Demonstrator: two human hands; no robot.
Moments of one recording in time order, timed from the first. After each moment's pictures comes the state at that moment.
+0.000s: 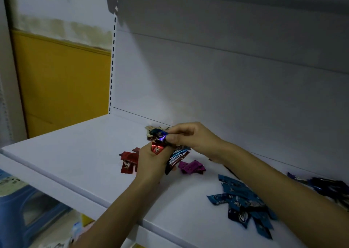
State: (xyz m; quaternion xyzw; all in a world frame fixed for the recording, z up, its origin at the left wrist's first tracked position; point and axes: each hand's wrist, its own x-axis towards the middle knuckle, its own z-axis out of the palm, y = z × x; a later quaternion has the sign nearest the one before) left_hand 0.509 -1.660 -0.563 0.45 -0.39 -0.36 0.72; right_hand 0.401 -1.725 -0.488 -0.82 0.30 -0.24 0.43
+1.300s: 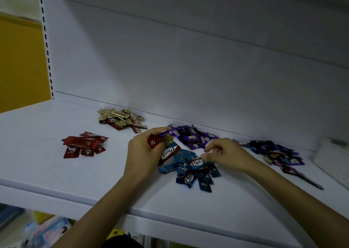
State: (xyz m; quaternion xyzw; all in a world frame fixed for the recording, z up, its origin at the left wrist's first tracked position) left_hand 0.427 -1.653 -0.570 0.44 -0.56 -0.28 0.64; right_hand 0.205 -1.696 -0.533 -0.78 0.57 -0.19 0.16
